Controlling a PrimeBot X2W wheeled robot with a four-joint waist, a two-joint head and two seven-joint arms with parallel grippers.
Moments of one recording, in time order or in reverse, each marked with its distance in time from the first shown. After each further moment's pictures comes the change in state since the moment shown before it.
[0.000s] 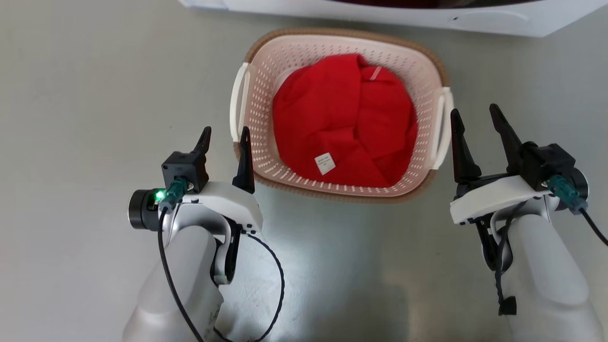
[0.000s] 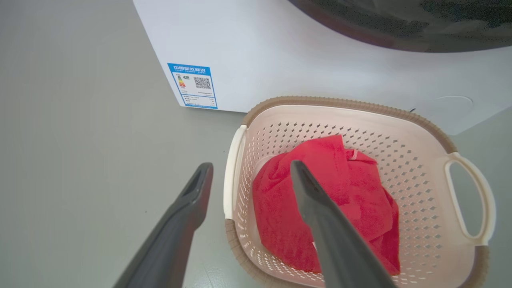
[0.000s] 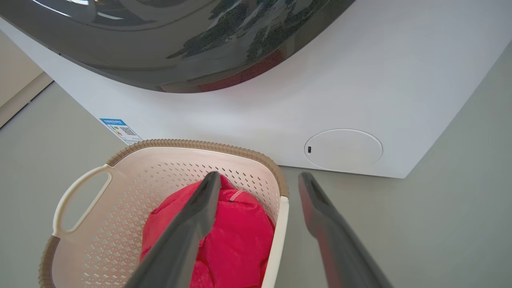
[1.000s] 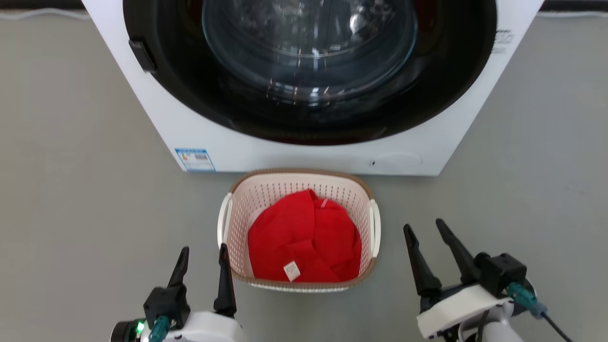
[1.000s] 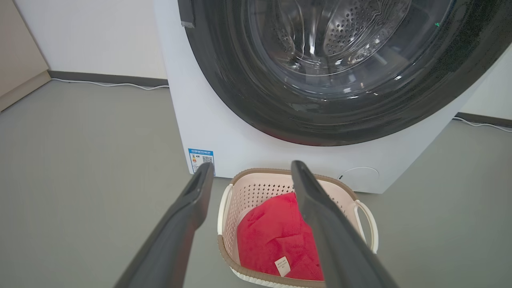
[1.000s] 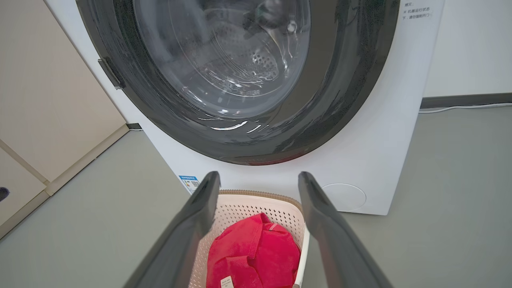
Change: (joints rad) left arm 0.557 0.023 0.071 -0.393 0.100 0.068 0.004; right arm 0.372 0.008 0.200 -0.142 0.175 0.000 0.000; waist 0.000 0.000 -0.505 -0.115
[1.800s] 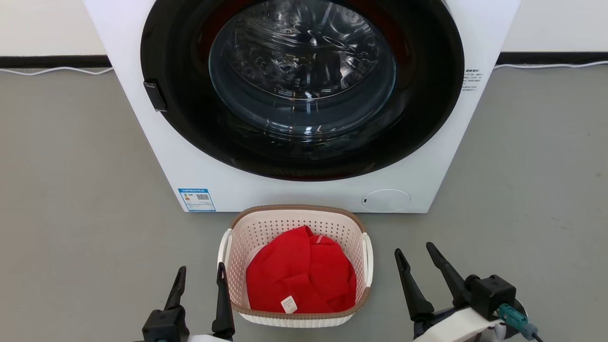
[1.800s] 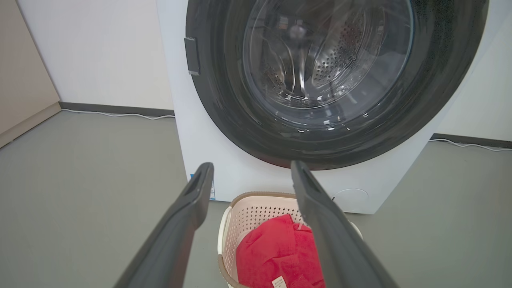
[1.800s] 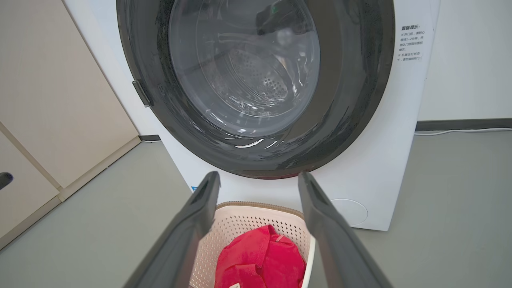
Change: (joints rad) left arm 0.079 0.002 -0.001 -0.056 0.025 0.016 0.000; right arm 0.060 0.000 0.036 -0.009 0.004 0.000 0.000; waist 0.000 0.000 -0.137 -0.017
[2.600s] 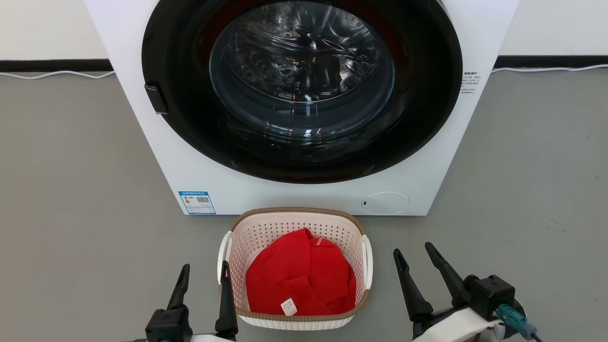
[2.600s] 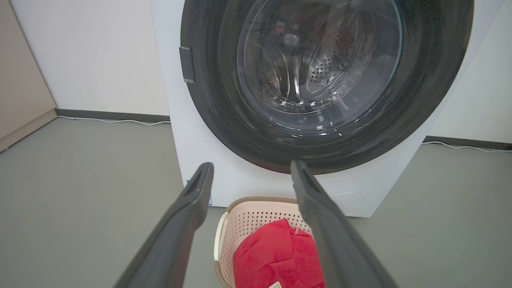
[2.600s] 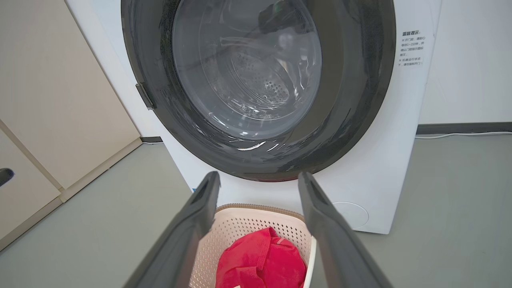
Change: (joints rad) left arm 0.000 0.000 -0.015 -0.014 0.007 0.001 0.000; right arm 0.000 0.000 0.004 -0.002 0.000 0.000 0.000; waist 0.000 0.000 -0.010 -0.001
